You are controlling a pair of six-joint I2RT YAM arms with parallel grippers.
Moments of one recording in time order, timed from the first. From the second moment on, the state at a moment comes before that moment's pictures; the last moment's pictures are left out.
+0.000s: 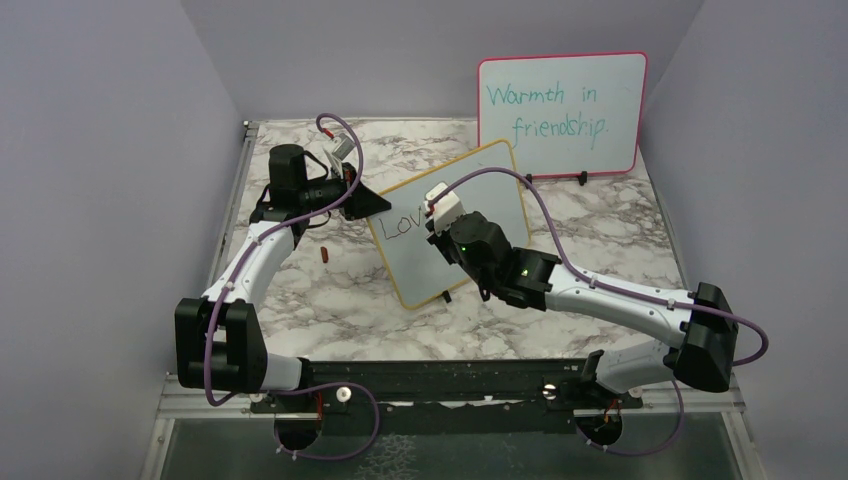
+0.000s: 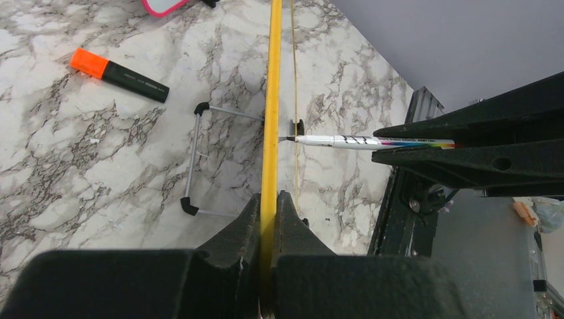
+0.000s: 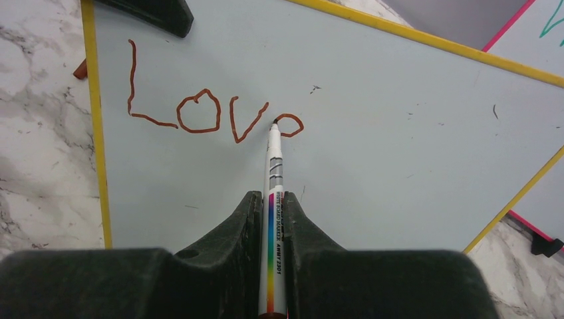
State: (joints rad) left arm -0.10 1.37 0.99 -0.03 1.06 -0.18; right arm 1.07 1.36 1.06 -0.07 0.52 -0.10
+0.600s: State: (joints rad) left arm -0.10 1.37 0.99 -0.03 1.06 -0.17; right arm 1.07 1.34 1.04 -0.12 0.50 -0.07
